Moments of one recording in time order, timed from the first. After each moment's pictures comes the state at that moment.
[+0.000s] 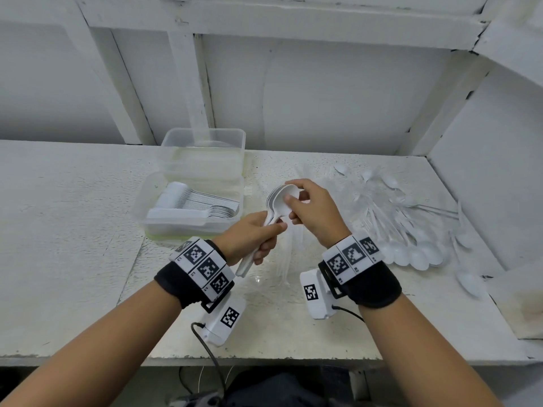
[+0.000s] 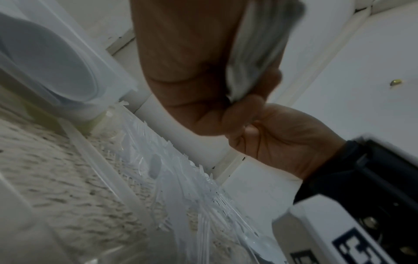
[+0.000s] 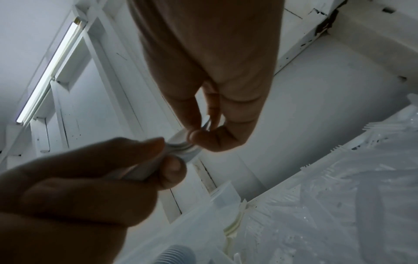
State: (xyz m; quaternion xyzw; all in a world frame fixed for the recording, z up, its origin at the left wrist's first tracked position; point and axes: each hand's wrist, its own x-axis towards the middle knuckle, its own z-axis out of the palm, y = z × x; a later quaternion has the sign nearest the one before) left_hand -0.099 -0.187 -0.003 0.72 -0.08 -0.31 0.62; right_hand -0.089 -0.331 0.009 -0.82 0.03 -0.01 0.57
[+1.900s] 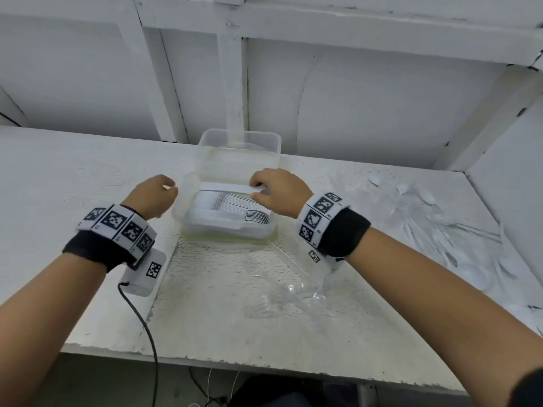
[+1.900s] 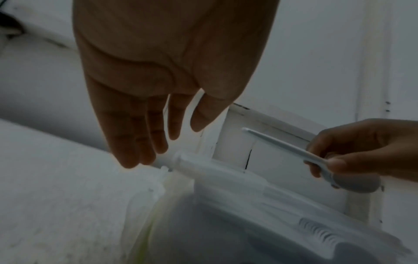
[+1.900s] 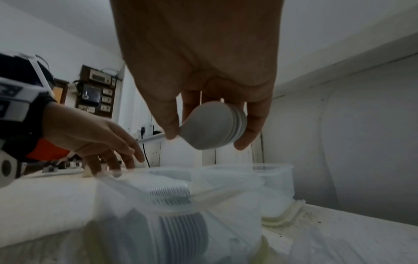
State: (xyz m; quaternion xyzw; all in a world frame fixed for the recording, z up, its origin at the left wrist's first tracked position) left_hand -0.035 0.009 0.011 0.94 0.15 -0.07 0.29; right_hand -0.018 -0.235 0.023 -0.95 -0.25 0.05 0.19
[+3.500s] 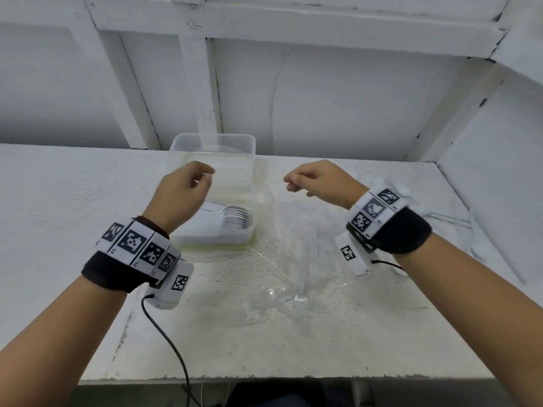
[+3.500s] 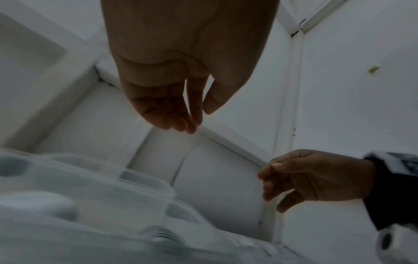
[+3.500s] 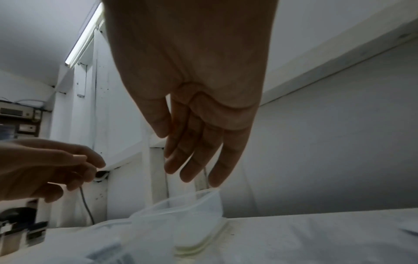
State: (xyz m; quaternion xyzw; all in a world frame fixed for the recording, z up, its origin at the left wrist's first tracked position) left_hand -0.048 -0.086 0.039 0.92 -0.05 0.08 0.37; right_hand -0.026 -0.339 0.047 -0.91 -0.10 0.08 0.40
